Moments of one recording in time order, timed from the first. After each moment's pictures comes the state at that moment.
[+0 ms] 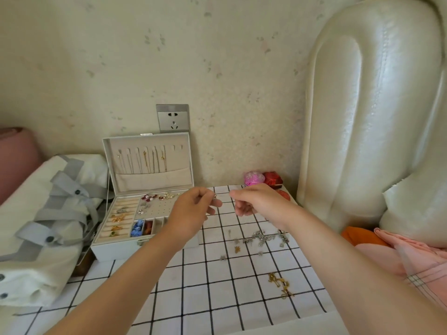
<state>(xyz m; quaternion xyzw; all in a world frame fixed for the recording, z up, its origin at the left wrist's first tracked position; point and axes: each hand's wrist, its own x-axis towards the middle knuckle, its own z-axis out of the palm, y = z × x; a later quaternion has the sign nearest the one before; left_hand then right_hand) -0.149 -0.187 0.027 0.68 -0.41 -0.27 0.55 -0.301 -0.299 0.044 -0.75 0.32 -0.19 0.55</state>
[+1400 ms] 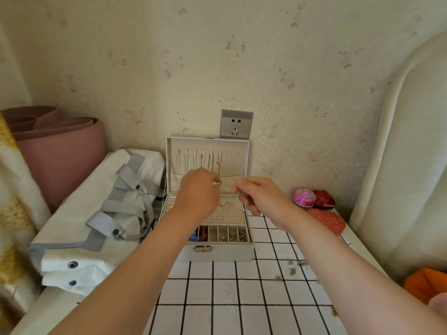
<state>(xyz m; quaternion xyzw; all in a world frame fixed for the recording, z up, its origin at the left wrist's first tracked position) -0.020 -0.169 0.054 0.81 -0.50 0.07 0.30 -0.169 -0.257 0.066 -0.76 0.25 -0.23 0.56</state>
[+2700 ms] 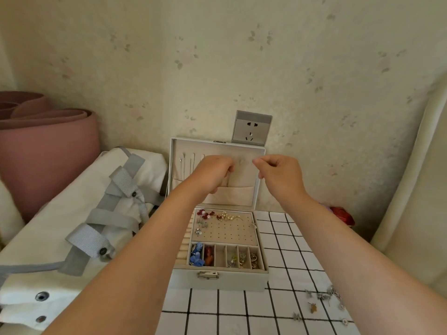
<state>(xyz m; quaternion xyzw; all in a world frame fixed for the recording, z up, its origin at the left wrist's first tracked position) 0.031 -0.230 0.080 0.69 -0.36 -0.31 0.54 -0.105 -0.324 0.076 -0.74 0.35 -0.42 0.38</state>
